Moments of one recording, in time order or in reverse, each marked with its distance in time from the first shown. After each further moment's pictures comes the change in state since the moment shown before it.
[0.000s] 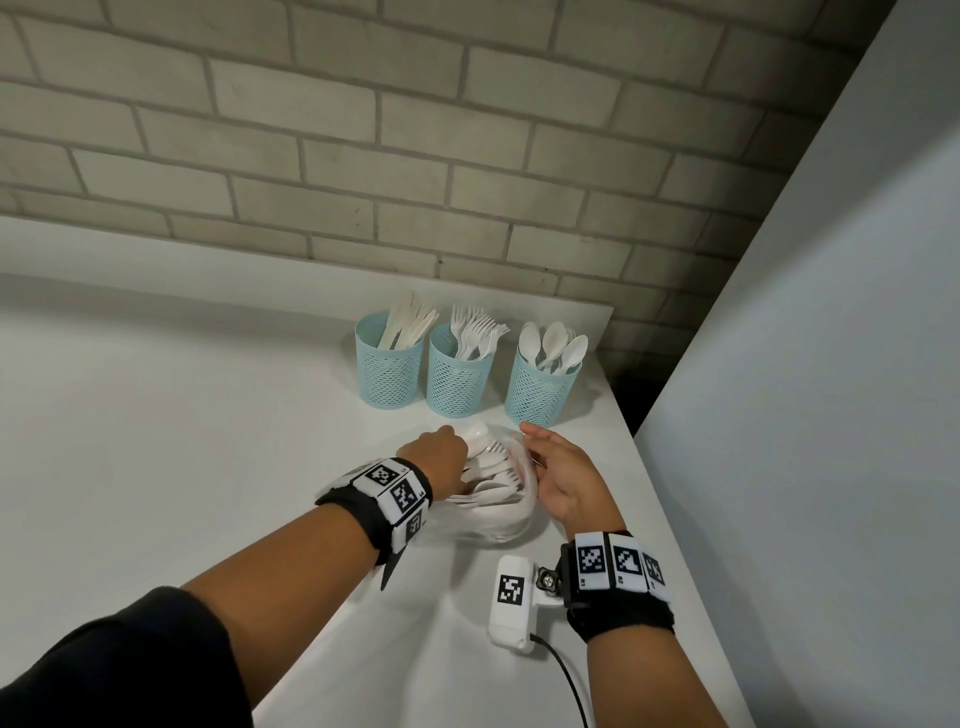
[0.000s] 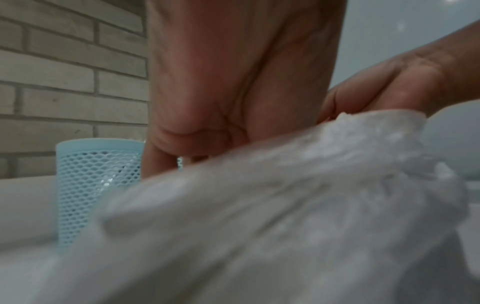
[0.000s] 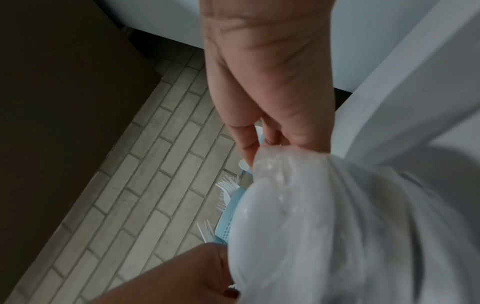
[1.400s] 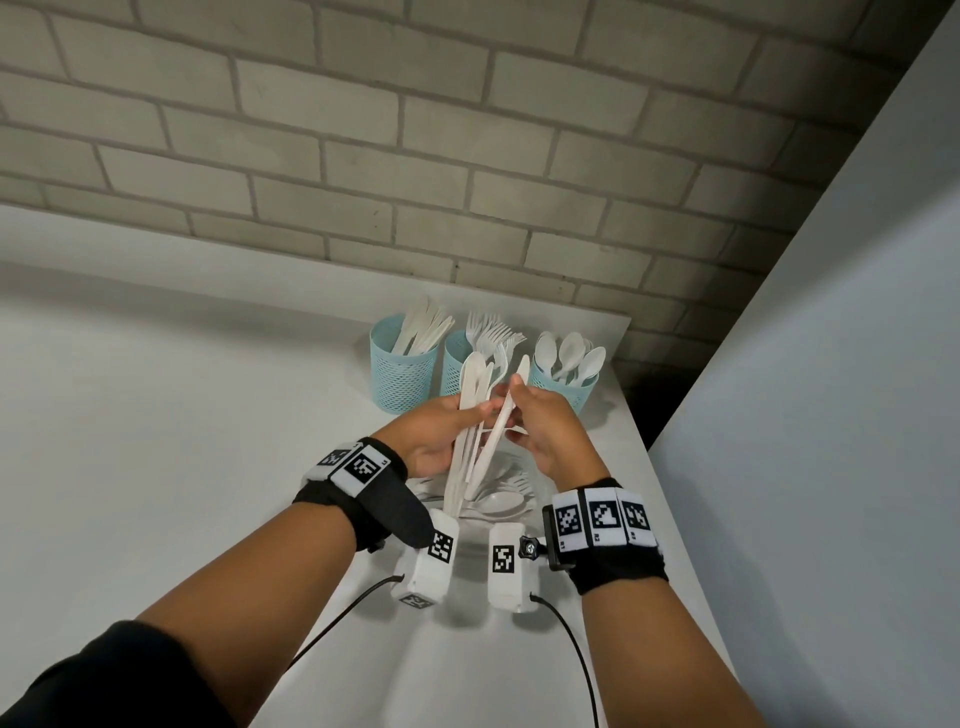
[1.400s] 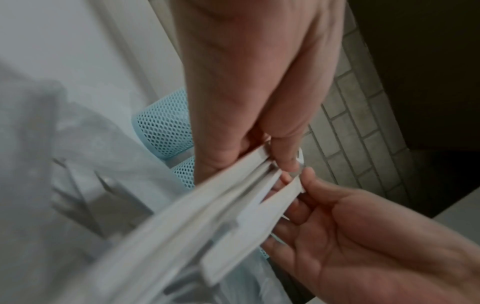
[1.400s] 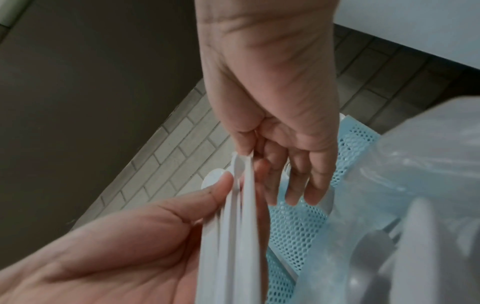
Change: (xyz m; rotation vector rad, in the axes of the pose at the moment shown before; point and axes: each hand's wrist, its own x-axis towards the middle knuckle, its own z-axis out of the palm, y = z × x) left_hand -0.003 -0.017 -0.039 -1.783 -0.140 0.057; right_hand 0.013 -0.030 0.057 -0.508 -0.066 -0.157
